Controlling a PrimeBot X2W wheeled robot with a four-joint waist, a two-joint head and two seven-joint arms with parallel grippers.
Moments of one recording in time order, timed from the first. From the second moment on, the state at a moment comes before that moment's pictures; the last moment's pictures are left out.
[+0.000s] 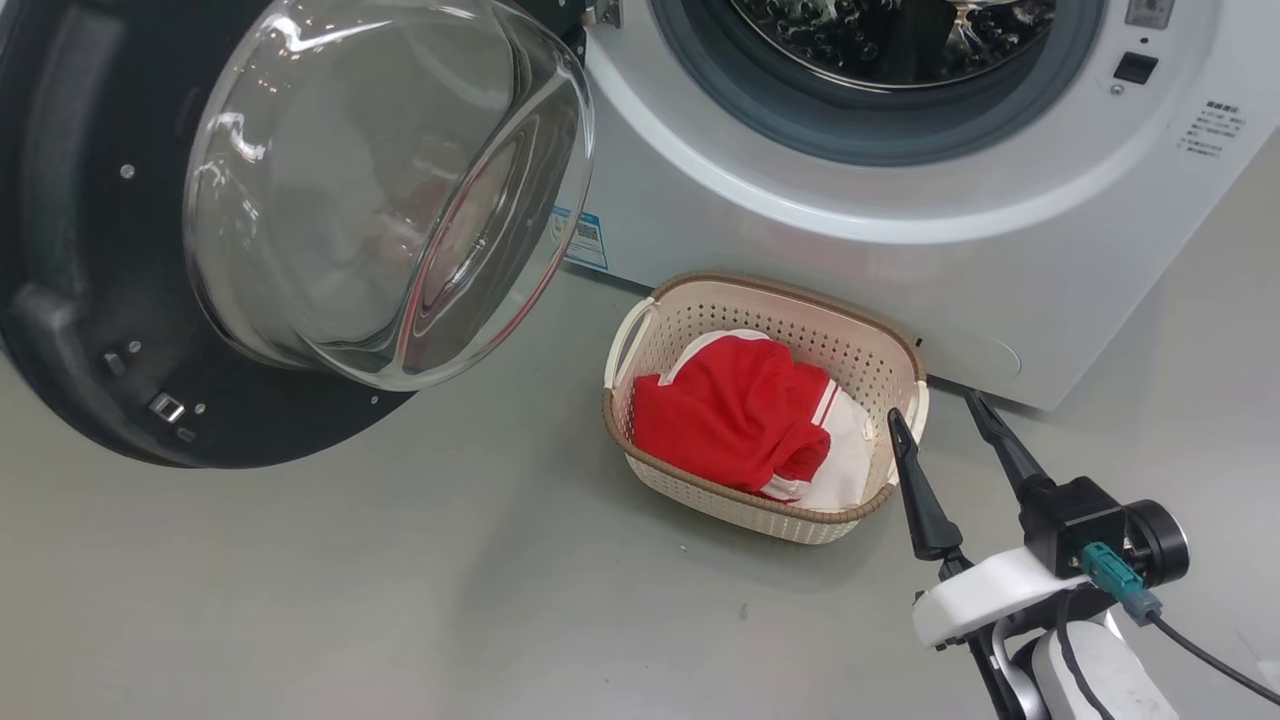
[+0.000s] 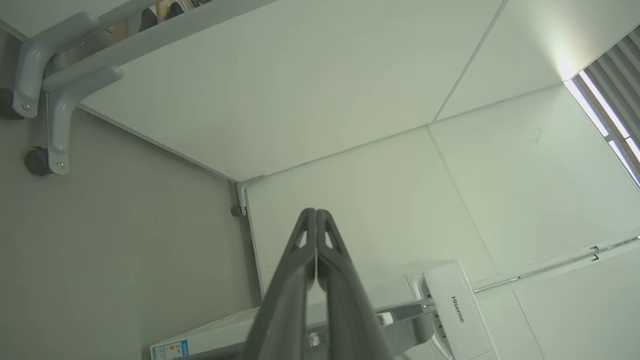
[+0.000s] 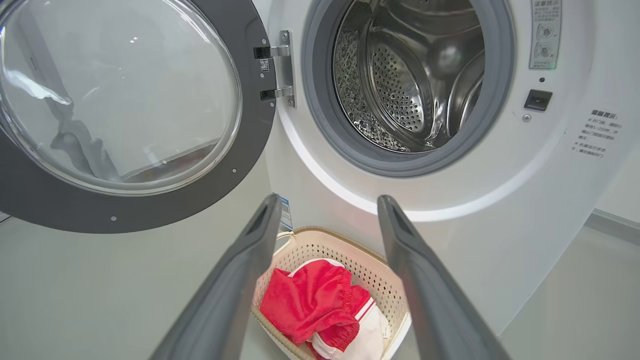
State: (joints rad) left arm -0.36 0.32 0.44 0.23 -1.62 0.03 0.16; right arm -0.07 -0.09 0.24 0.16 0.18 -0.01 -0.23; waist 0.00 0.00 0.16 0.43
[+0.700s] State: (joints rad) left arm -0.41 0.33 0.34 0.42 -1.65 -0.02 0.31; right arm -0.10 -0.10 0.23 0.14 0.17 -0.01 -0.22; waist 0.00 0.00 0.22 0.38
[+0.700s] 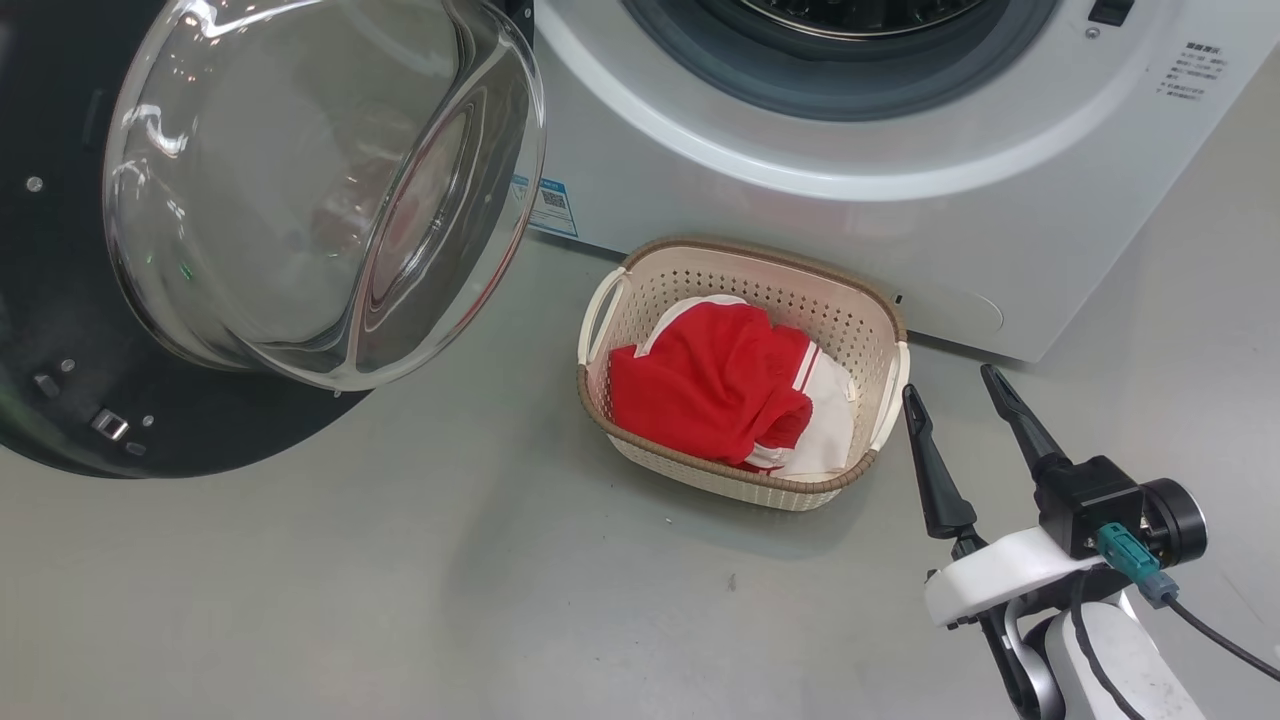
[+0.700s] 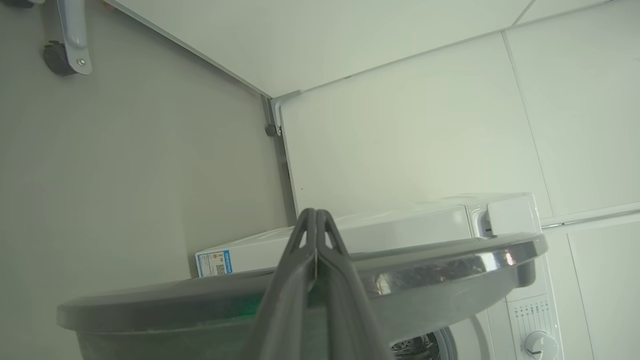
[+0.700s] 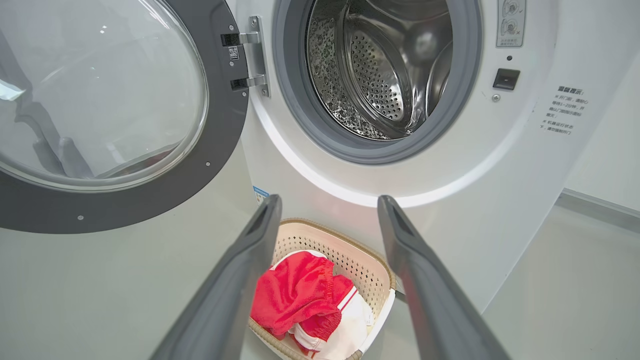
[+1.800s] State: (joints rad) left arm -0.37 0.38 0.31 0.48 -1.73 -0.10 0.57; right arm -0.10 -0.10 0.21 0.12 0.18 -0.04 -0.23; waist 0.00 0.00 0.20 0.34
